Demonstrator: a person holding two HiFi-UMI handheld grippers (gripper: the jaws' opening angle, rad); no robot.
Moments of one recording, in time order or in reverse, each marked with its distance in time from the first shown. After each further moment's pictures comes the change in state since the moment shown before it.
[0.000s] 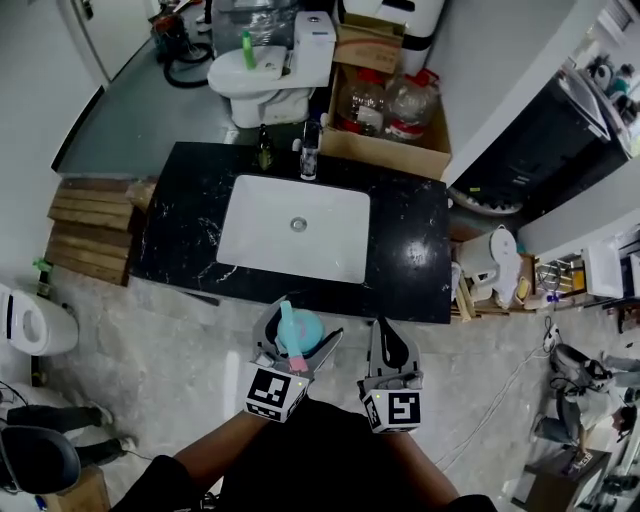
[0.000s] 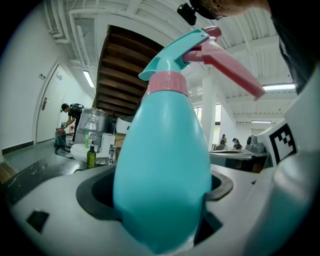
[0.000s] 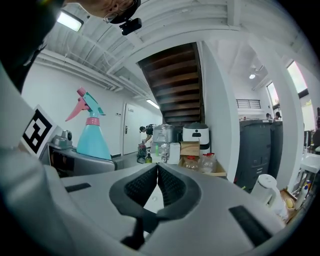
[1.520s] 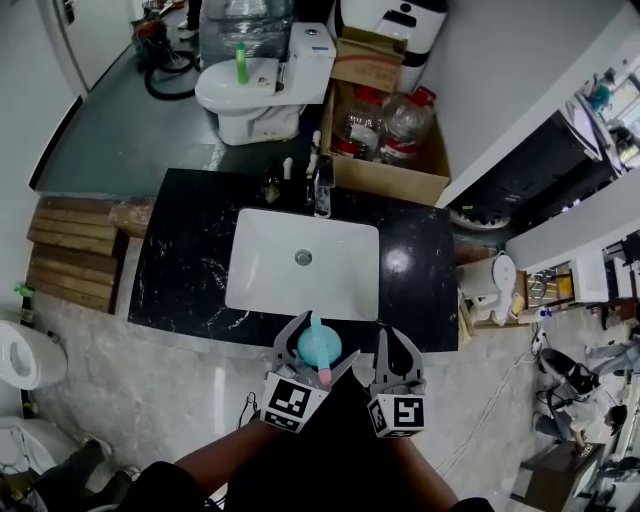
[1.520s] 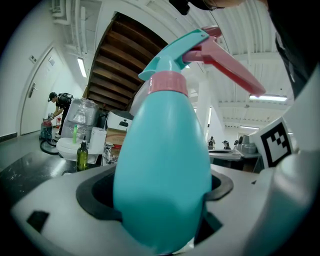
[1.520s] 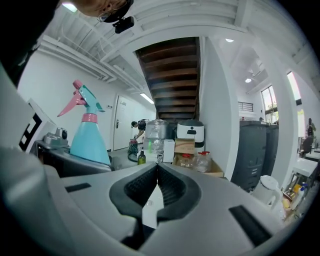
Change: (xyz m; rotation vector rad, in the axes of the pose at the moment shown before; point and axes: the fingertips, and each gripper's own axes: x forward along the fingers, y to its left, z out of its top) left arm 0.048 0.066 -0.003 -0.024 0.030 -0.164; right arm 0.094 0.014 -0.009 -0.022 0.055 -0.121
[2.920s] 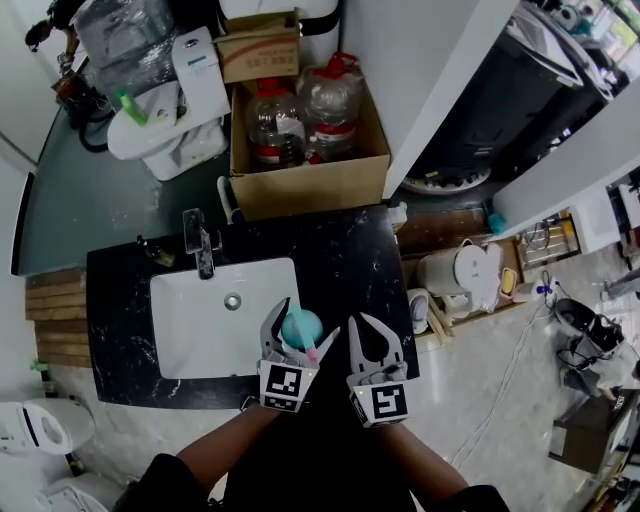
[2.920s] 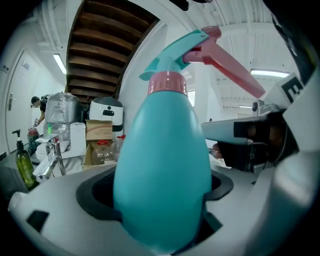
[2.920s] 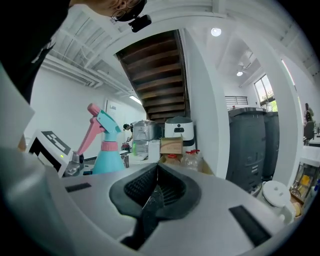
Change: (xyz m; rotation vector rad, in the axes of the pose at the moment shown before) left arm 0.279 -0.028 -0.030 0.141 0.148 -0.003; right arm 0.099 -0.216 -0.015 0.086 -0.034 -0.001
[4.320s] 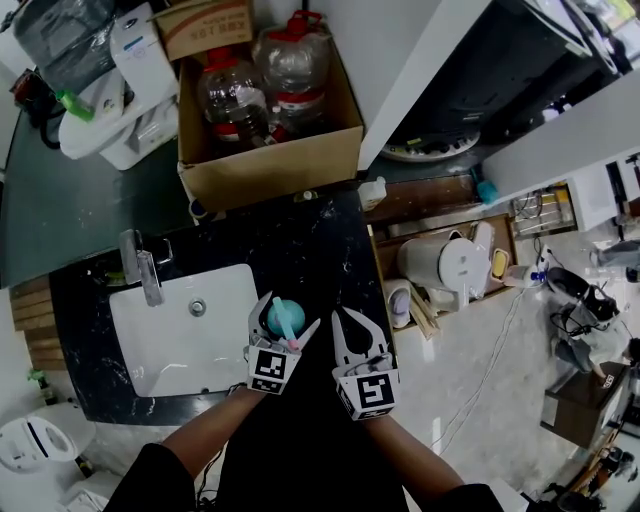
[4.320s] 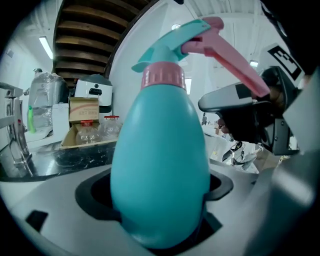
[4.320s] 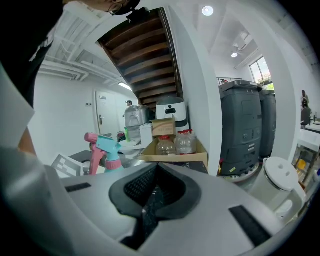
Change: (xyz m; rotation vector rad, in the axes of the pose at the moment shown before) left arm 0.107 -0.006 -0.096 0.014 0.159 -0.108; right arm 0.040 -0.074 -0.079 0.105 0.194 -0.027
